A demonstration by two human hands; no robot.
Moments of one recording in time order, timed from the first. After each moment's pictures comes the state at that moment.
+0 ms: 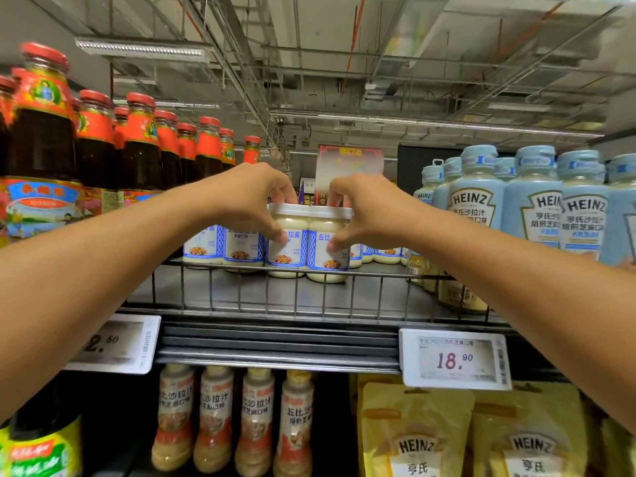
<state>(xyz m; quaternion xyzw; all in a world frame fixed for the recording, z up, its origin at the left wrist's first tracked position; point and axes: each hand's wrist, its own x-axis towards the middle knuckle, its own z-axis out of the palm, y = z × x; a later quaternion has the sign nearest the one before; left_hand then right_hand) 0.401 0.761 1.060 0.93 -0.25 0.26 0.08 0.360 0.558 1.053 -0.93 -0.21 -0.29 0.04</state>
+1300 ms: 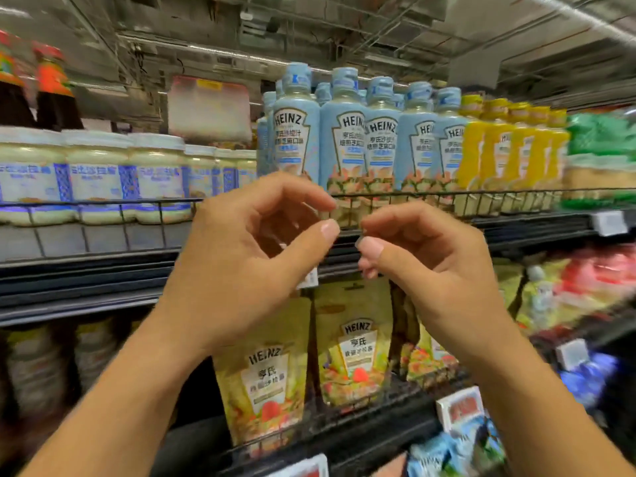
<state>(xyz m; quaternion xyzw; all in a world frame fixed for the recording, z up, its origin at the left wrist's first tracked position) 0.271 0.611 0.931 0.58 -0.54 0.22 0.57 0.186 0.437 0.913 -0.72 -0.22 -0.44 0.50</state>
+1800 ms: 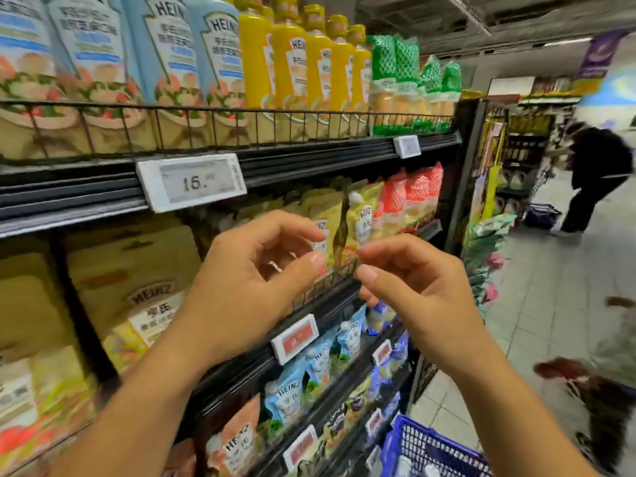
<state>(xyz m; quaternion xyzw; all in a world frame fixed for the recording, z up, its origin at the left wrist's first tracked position) 0.216 0.428 0.847 0.55 -0.61 0.00 0.57 0.055 0.305 0.824 -0.73 0.03 -0.47 0.50</state>
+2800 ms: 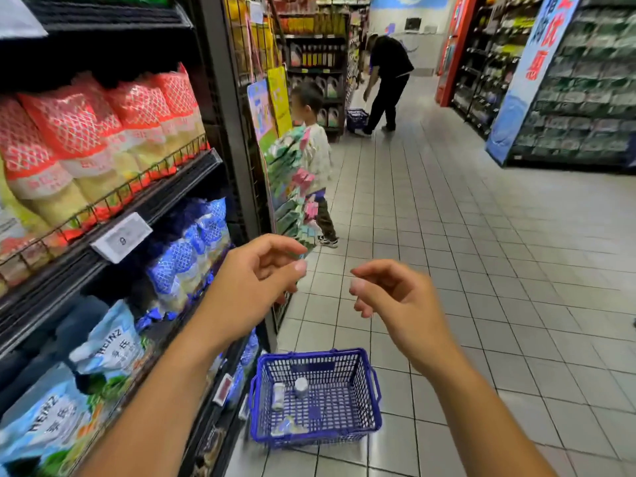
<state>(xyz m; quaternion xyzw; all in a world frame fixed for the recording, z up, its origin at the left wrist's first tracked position) 0.017 0.107 0.709 0.45 -0.63 -0.38 0.51 -0.197 0.113 0.691 -0.59 0.42 -0.52 0.46</state>
